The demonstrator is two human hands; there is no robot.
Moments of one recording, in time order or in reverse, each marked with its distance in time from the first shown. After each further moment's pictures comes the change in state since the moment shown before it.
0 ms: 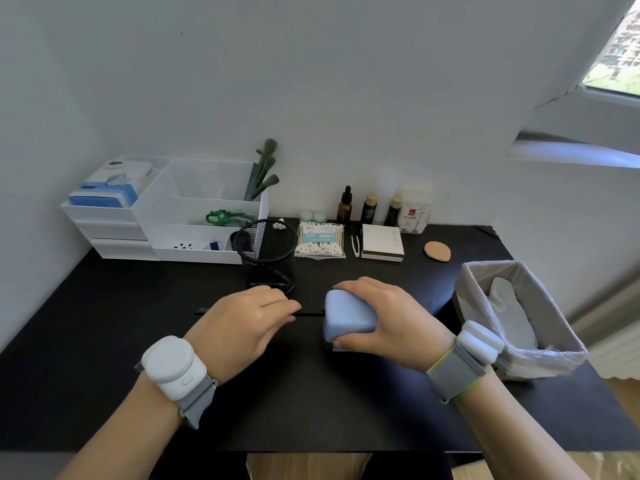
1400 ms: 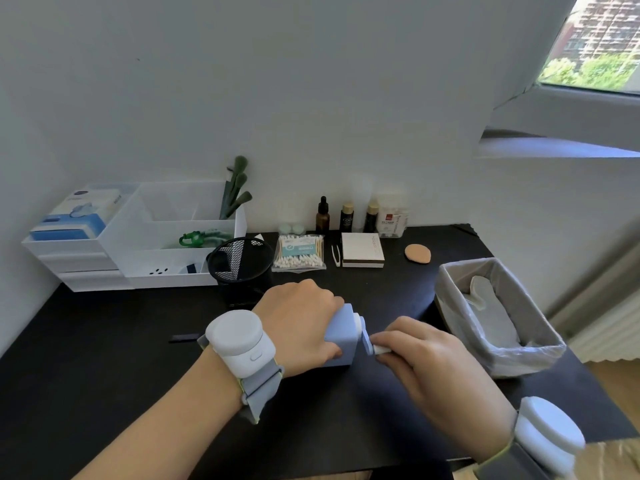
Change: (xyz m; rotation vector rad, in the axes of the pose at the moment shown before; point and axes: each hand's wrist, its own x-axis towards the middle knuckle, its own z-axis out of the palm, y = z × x) left_hand 0.091 0.073 -0.028 0.122 -0.491 -0.140; right_hand -0.077 -0.003 -0.008 -0.169 0.322 -0.023
